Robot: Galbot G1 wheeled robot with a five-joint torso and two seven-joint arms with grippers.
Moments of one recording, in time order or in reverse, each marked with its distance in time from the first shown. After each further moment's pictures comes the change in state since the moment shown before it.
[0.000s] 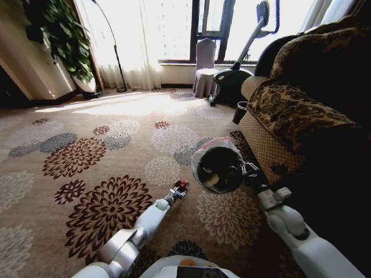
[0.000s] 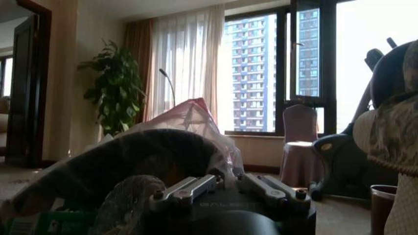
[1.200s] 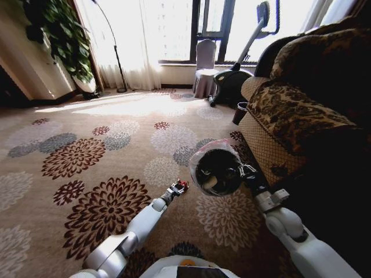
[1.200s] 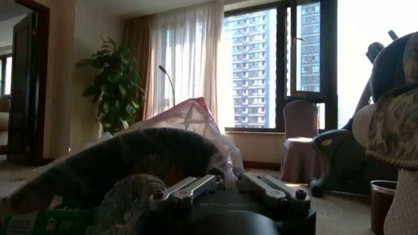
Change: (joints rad) left arm 0.033 0.086 0.077 -0.174 -0.014 0.000 -0.064; right arm -0.018 0.008 -0.010 0.004 -0.005 -0.001 0.000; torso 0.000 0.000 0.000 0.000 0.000
